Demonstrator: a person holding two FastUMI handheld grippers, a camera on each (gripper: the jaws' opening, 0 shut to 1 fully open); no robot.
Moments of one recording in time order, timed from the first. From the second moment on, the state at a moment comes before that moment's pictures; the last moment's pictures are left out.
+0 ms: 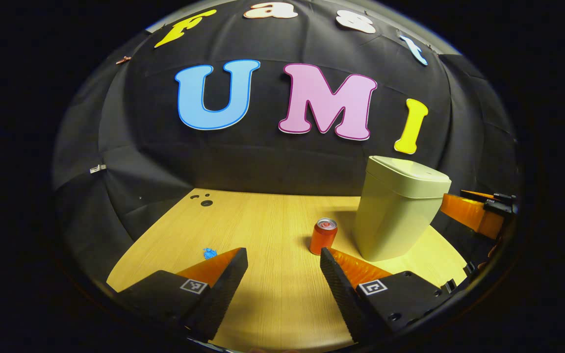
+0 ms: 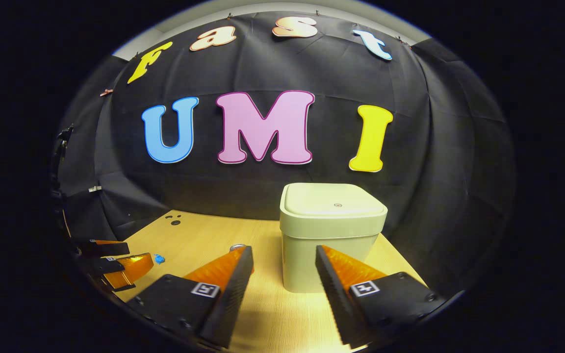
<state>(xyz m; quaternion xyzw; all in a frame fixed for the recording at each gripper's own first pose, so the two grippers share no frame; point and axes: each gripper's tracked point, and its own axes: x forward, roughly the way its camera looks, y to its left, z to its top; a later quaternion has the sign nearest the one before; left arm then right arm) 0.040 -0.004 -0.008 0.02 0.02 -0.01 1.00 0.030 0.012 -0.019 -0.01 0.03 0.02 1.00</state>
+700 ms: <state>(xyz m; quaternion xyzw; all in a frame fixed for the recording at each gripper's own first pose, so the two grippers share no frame) 0.049 -0.010 0.000 0.04 0.02 -0.01 1.00 0.038 0.017 -0.039 0.00 0.07 0.04 1.00</state>
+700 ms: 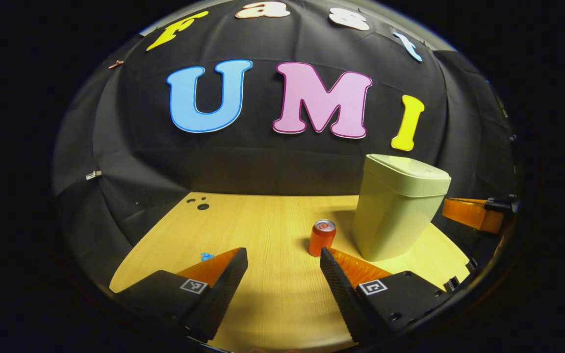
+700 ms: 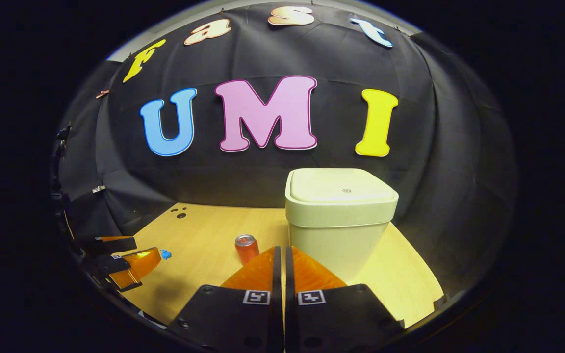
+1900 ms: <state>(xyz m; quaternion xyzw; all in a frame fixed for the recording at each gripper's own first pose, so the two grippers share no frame) 0.056 -0.004 -0.009 0.03 0.04 -0.01 1.00 0.062 0.002 -0.005 -0.01 0.07 0.06 1.00</state>
